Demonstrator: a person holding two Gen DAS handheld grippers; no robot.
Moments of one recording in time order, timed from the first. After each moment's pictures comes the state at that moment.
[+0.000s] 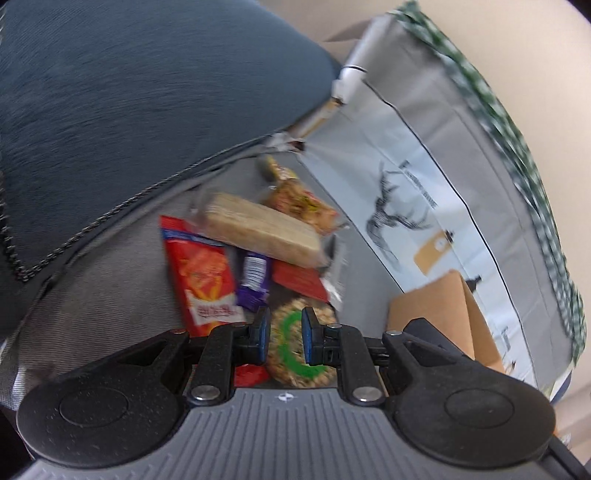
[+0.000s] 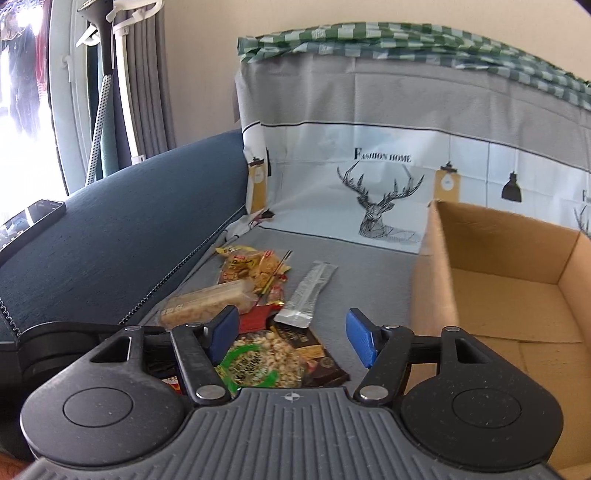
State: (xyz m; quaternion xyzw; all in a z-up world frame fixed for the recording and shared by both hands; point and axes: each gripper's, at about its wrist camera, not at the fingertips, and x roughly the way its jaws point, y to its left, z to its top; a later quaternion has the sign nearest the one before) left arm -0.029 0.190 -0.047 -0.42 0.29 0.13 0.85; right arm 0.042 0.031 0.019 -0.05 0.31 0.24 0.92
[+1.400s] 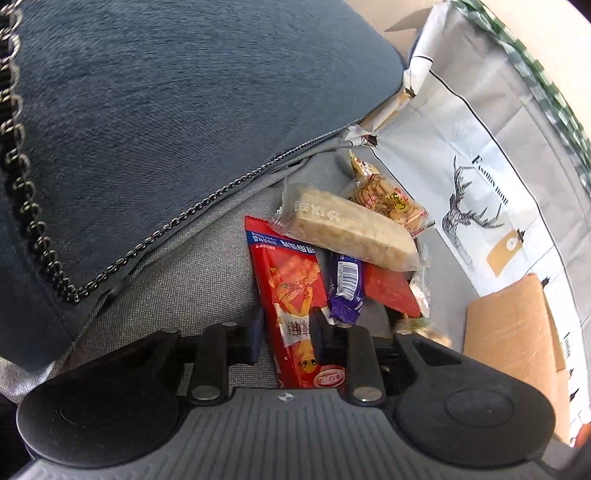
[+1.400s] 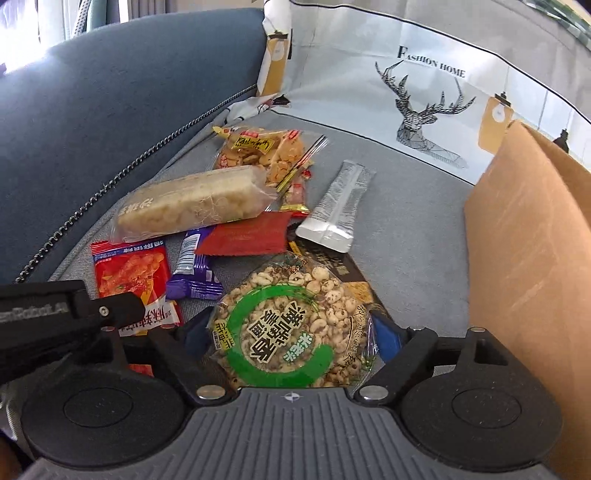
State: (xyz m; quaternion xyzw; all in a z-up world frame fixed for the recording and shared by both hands) left arm -0.021 0.203 -0.068 -0.37 0.34 0.22 0.84; right arm 0.079 0.091 -0.059 -0.15 0.42 0.22 0.87
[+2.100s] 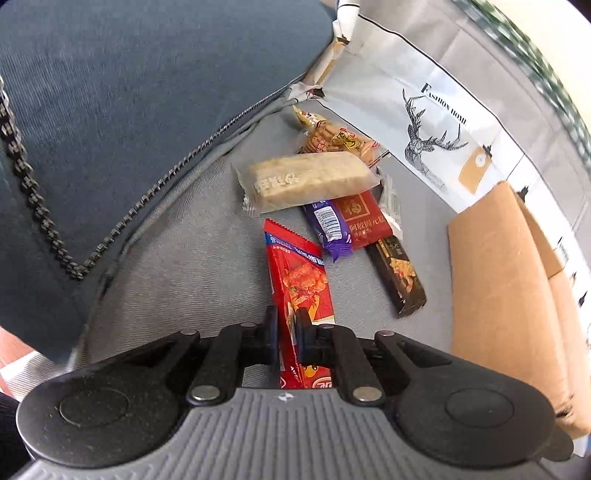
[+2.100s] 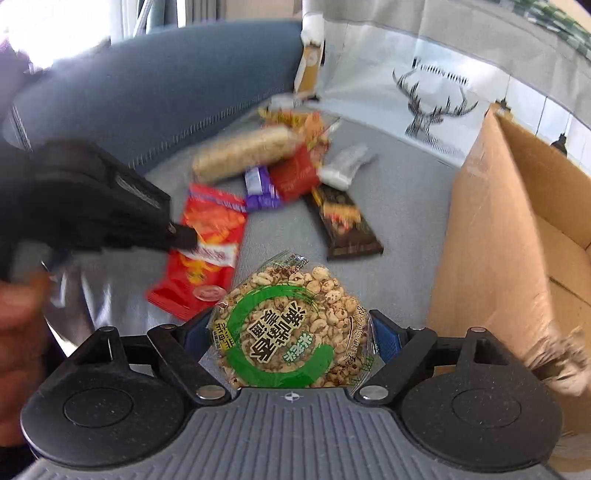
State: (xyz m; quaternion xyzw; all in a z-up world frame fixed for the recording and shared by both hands) left arm -0.034 0.181 -0.056 -0.27 0.40 0.15 0.86; right arm 0.002 0.032 -0.051 -0.19 0.42 0.29 0.84
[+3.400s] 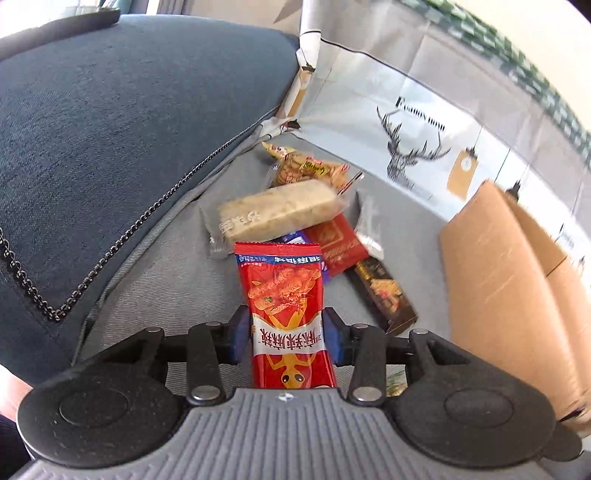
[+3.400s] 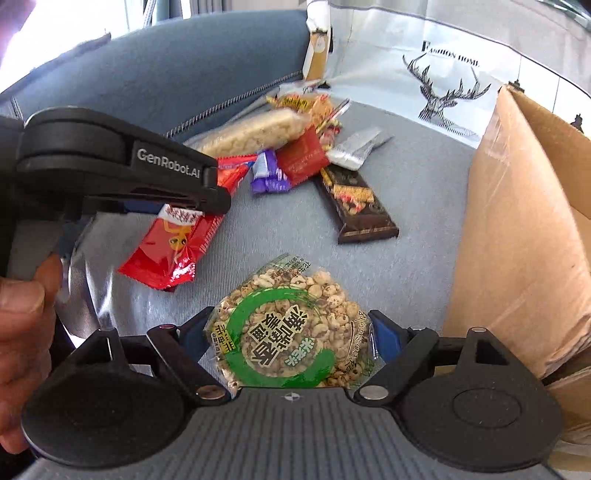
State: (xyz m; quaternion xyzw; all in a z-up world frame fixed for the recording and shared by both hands) left arm -0.023 0.155 -0.044 -0.22 0.35 0.15 0.90; right arm 0.006 0.020 -0.055 -0.14 0.41 0.31 0.84
